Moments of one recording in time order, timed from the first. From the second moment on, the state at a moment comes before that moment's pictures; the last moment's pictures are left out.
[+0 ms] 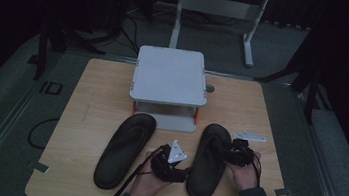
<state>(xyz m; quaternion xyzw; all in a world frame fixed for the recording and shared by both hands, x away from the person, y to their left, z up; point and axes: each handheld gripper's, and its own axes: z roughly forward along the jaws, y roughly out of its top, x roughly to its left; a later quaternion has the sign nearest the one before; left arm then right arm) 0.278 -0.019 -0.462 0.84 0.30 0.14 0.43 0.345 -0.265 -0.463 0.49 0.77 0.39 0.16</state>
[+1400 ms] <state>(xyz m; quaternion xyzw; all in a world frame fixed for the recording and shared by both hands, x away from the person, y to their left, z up) 0.258 0.022 -0.470 0.80 0.39 0.21 0.41 0.332 -0.217 -0.456 0.39 0.81 0.42 0.14</state>
